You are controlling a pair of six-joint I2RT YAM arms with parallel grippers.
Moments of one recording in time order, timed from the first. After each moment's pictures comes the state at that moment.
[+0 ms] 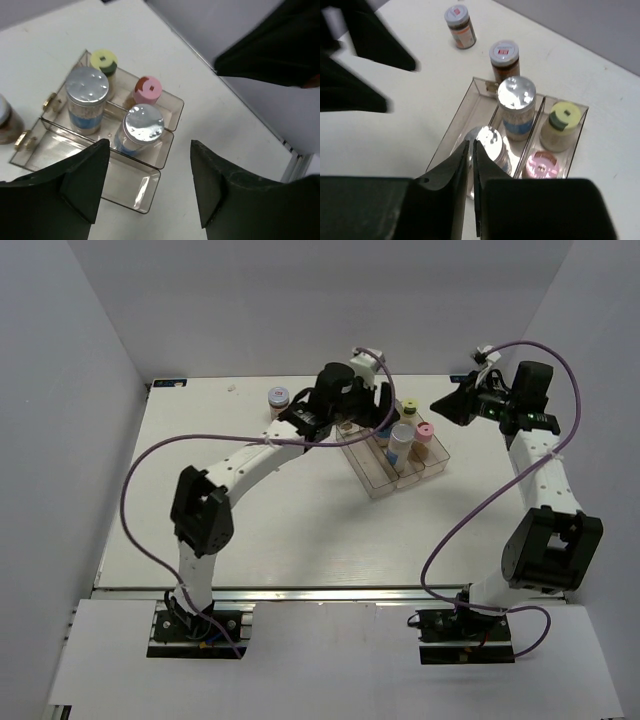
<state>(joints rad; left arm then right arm) -0.74 2.02 1.88 -0.17 0.20 -0.28 -0.14 1.51 1.35 -0.29 -1.02 -0.20</state>
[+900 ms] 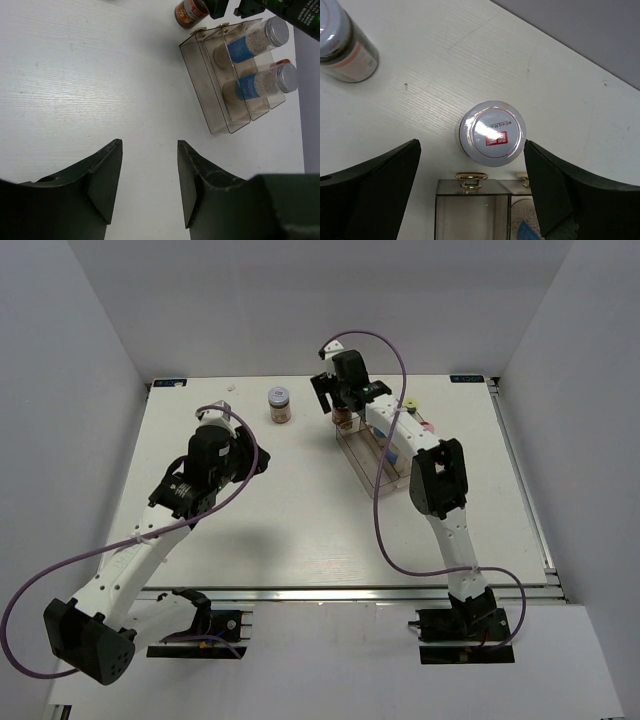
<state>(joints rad) -0.45 1.05 1.01 -0.43 -0.13 -0.61 0.53 2.37 2.23 -0.42 0.12 -0.15</state>
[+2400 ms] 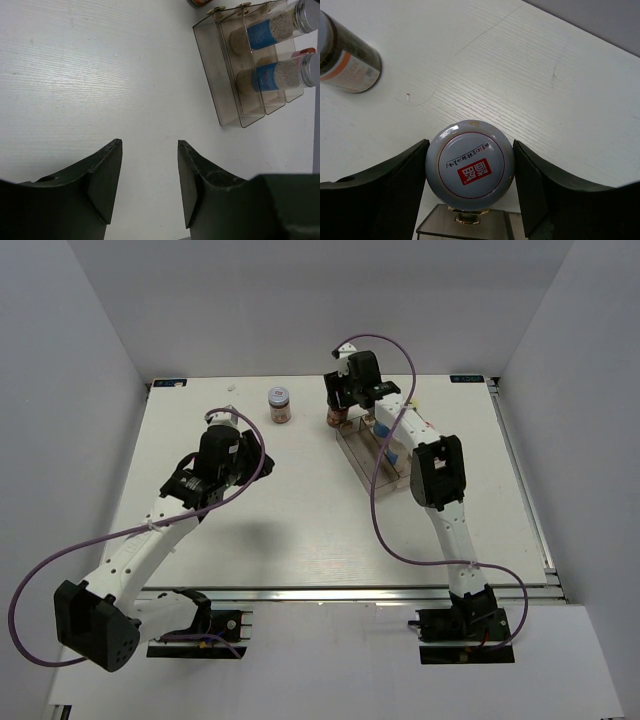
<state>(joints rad) -0.45 1.13 0.99 -0.44 -0.11 -0.65 0.44 2.51 2.32 -0.37 -0.08 -0.04</state>
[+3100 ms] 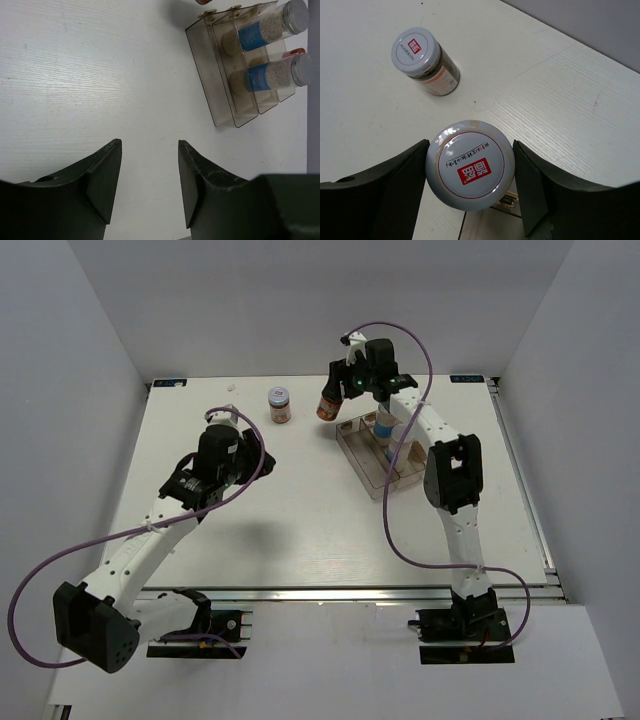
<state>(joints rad) -0.45 1.12 0.99 -0.43 -0.10 -0.65 0.39 2.36 2.19 -0.29 -0.42 0.05</state>
